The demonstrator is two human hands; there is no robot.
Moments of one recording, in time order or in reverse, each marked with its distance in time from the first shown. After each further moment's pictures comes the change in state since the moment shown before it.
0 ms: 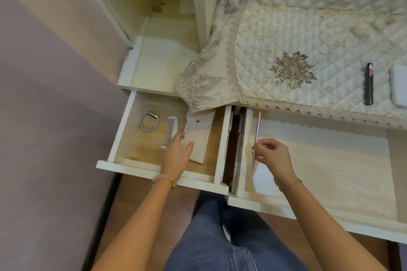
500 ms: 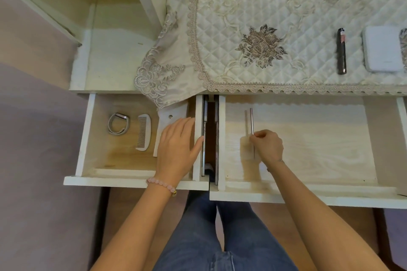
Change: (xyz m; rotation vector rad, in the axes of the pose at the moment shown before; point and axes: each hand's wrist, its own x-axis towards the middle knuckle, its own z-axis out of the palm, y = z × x) left_hand -0.009 0.057 0.033 0.535 0.077 0.590; right_hand 0.041 0.038 -0.034 -0.475 0.211 0.089
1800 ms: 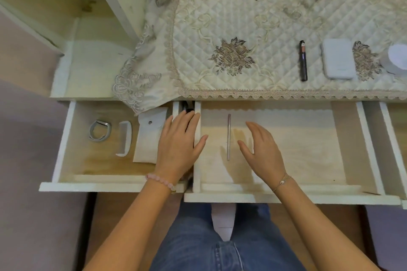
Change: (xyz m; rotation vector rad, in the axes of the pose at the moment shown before) left_hand 0.022 0.066 -0.003 0.128 0.040 0.140; right_hand -0.027 0.025 -0.067 -0.336 0.101 -0.689
